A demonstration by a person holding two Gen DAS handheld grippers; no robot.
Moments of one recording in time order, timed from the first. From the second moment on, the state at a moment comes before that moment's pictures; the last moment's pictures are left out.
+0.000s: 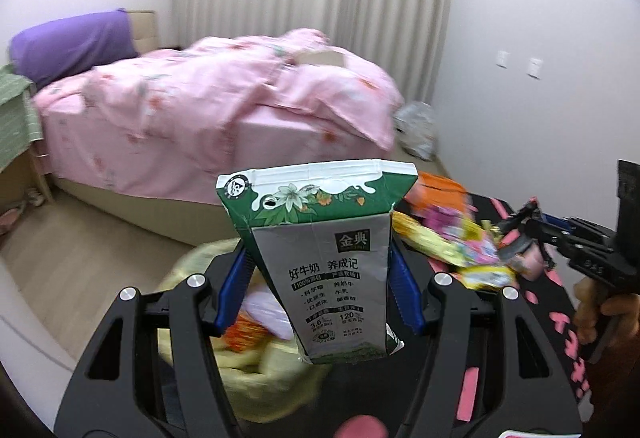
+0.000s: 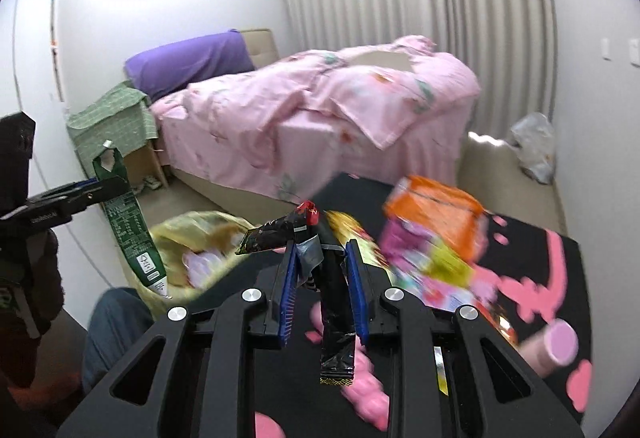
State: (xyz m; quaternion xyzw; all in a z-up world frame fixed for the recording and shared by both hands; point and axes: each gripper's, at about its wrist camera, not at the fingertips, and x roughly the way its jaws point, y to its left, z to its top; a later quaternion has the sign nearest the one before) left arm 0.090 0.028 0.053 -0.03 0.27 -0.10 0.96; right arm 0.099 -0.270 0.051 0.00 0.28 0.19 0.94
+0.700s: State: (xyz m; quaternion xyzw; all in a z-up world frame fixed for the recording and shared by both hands) left arm 0.156 0.111 -0.038 -0.02 0.36 -0.05 0.93; right arm 0.205 -0.113 -0.011 -0.04 0.34 0.32 0.88
